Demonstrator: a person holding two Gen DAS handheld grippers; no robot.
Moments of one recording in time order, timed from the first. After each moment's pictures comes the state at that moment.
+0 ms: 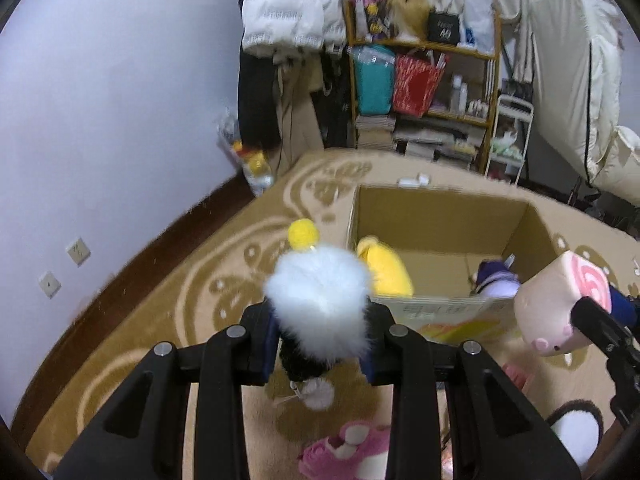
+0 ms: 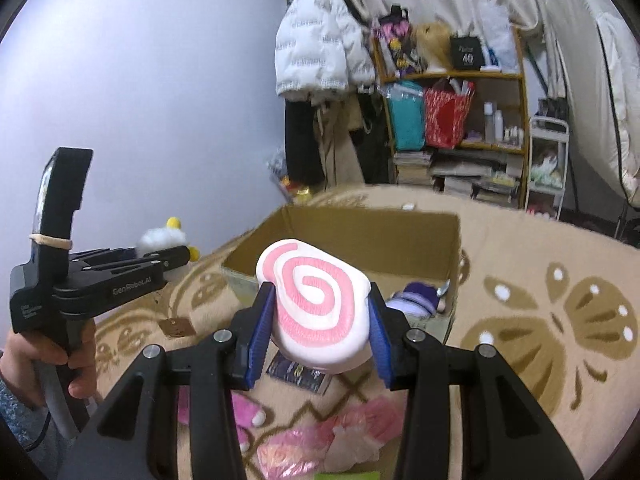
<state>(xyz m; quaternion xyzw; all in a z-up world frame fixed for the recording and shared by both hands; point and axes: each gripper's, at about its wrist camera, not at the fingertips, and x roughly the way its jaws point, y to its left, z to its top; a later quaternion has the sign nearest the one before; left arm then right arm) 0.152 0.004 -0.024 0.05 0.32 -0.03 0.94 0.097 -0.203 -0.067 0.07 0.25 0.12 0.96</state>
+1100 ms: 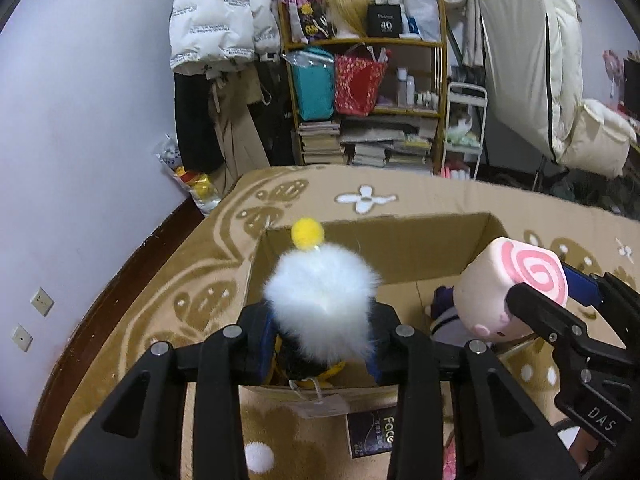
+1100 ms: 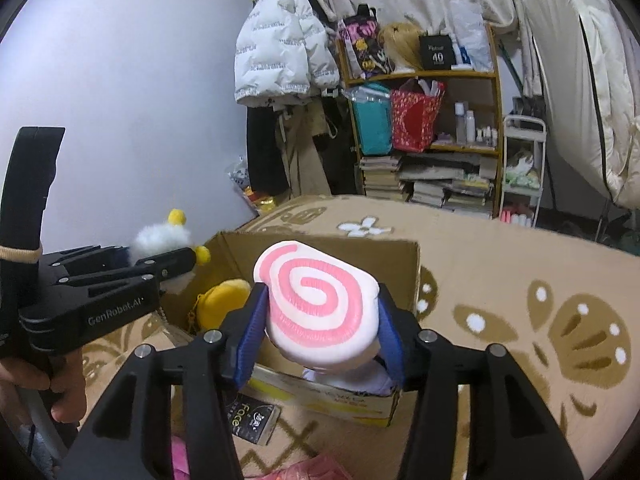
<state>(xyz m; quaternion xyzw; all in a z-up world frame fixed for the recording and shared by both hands) 0.213 -0.069 -0.037 0.10 0.33 -0.10 0.93 0.154 -0.234 -0.070 0.07 0.25 0.06 0.96</state>
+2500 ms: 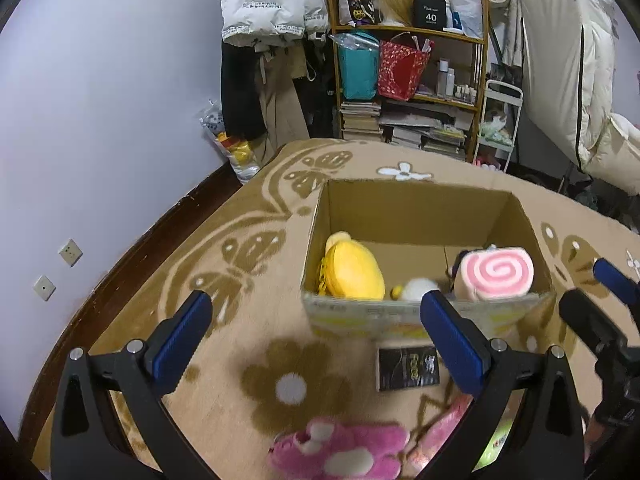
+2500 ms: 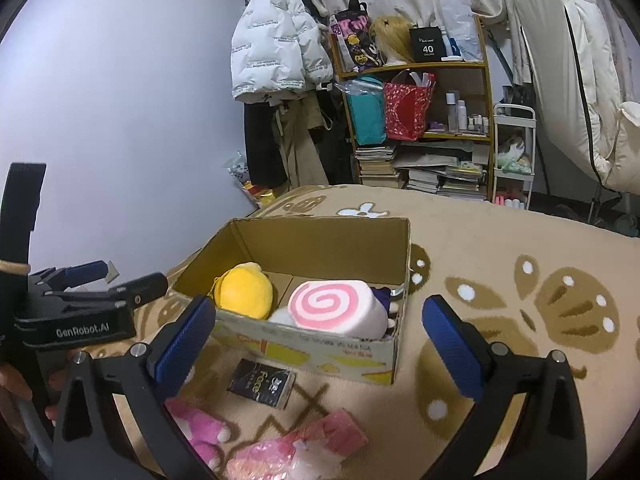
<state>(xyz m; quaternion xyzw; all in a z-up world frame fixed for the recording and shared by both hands) 0.154 -0.022 -0.027 0.07 0.37 -0.04 0.93 0.111 -0.234 -0.063 0.09 0.26 0.06 0.96</state>
